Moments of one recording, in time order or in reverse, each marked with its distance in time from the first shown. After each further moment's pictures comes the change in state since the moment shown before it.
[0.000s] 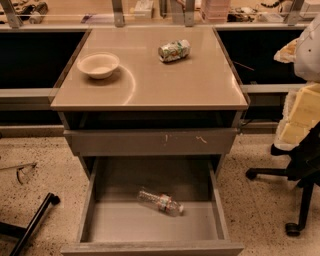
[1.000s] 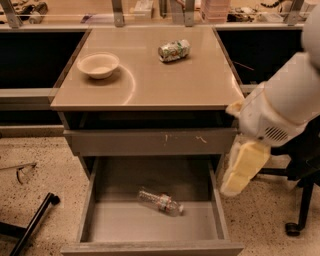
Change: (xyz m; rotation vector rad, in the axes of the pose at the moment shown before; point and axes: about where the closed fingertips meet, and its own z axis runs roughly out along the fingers) arm -0.044 0.066 0.094 -0.156 -0.154 0.004
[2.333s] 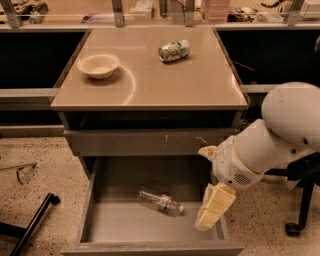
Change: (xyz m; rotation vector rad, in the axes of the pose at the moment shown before) arm -0.004 0.051 0.111 -0.189 -0.169 0.011
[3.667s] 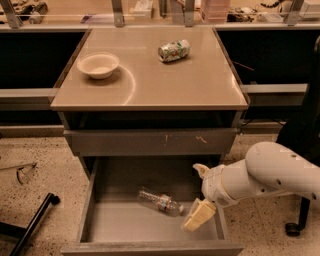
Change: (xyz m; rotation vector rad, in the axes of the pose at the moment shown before) arm 0.051 -0.044 0.107 0.113 -0.147 0.049
